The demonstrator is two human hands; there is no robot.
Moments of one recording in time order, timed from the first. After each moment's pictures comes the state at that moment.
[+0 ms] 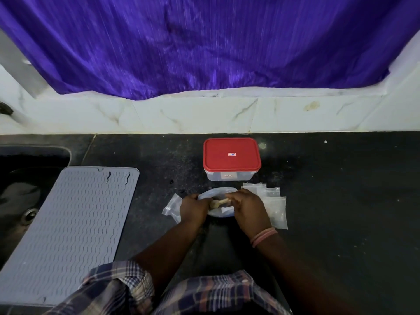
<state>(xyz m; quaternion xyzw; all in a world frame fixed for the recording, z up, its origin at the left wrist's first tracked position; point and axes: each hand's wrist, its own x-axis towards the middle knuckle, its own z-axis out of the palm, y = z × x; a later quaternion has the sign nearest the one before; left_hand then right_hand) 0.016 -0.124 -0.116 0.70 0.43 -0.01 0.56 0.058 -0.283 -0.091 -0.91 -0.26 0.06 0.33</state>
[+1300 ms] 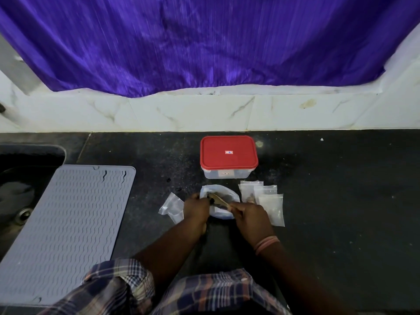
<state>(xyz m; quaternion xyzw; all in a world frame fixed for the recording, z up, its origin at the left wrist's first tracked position) 0.020 -0.138 -0.123 0.61 0.46 -0.02 0.65 0.042 -0.303 -0.117 -0.93 -0.21 0.07 0.29</state>
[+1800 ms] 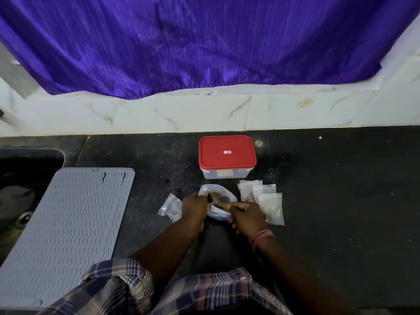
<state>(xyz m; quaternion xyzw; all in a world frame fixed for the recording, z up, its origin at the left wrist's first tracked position) 0.023 -0.131 -0.117 0.64 0.45 -0.03 0.63 0.036 -0.285 -0.104 -0.78 0.09 0.27 0.56</state>
